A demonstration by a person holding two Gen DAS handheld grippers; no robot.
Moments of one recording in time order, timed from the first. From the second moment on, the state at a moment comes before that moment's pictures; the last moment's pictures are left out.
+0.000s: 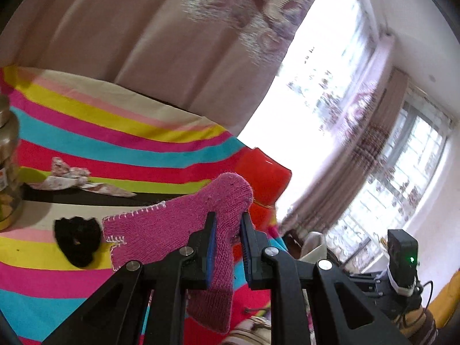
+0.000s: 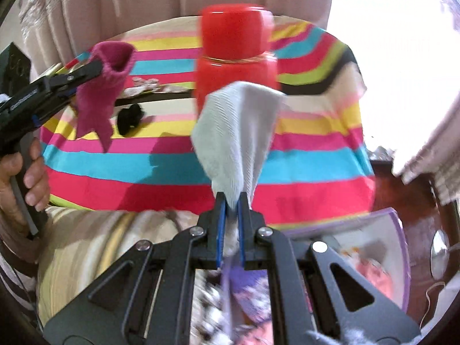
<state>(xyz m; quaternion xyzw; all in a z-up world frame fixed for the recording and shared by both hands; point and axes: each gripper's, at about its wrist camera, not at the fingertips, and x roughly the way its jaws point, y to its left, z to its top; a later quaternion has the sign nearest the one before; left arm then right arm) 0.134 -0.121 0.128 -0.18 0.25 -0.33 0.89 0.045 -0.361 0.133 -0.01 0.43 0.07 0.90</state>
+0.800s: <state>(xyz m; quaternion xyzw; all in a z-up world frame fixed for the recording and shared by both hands) 0.066 -0.313 0.137 -0.04 0.32 -0.44 0.84 -0.032 -0.524 0.069 0.12 0.49 -0.07 0.86</state>
